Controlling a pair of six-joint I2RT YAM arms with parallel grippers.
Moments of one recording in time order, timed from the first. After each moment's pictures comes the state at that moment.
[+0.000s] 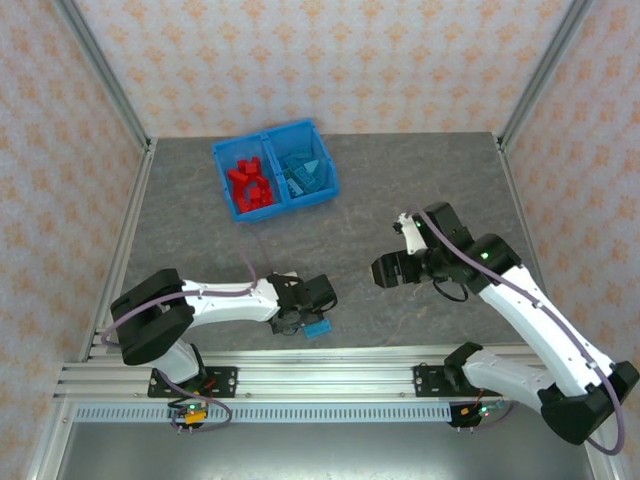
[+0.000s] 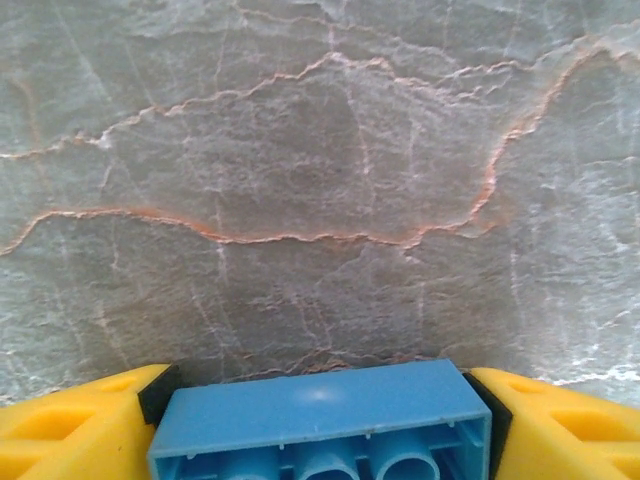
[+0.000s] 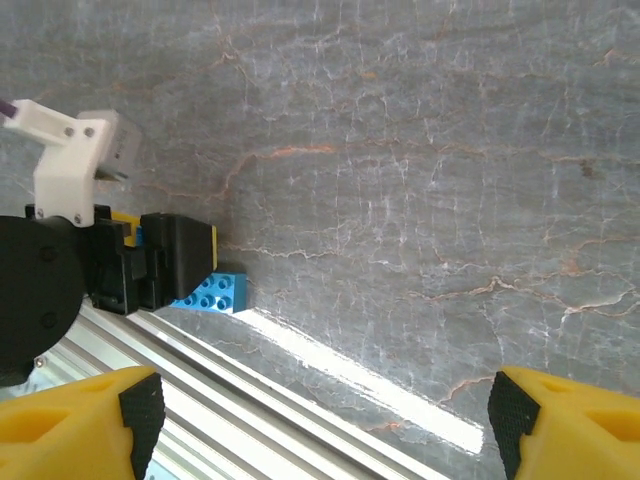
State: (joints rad) left arm -1.03 1.59 0.84 -0.68 -0.18 -1.37; right arm 0.58 0.99 1.11 -1.11 -0.21 0.31
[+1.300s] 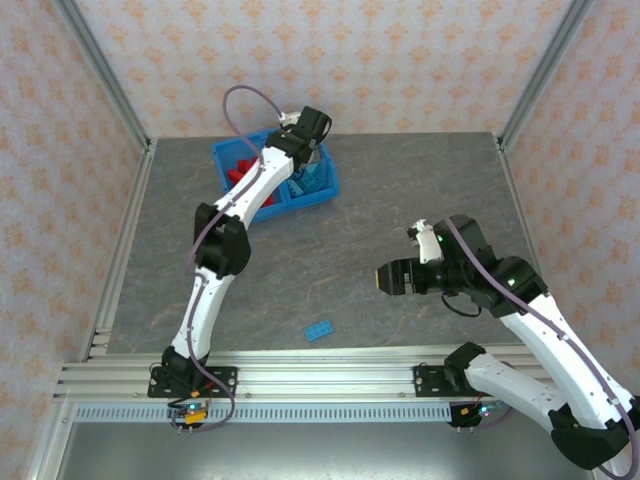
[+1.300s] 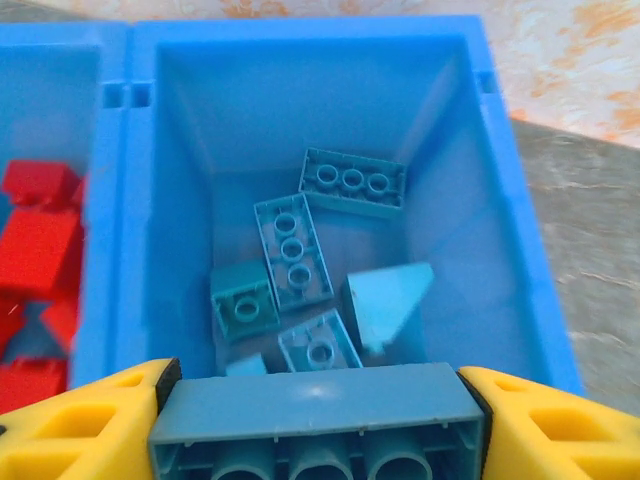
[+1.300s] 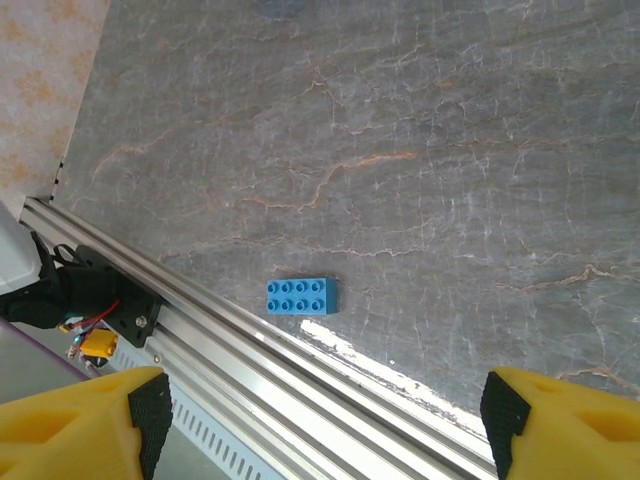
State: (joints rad) left arm -0.42 2.45 2.45 -0.91 -0.45 -0.63; right arm 0.58 0.83 1.07 -1.08 -0.32 0.45
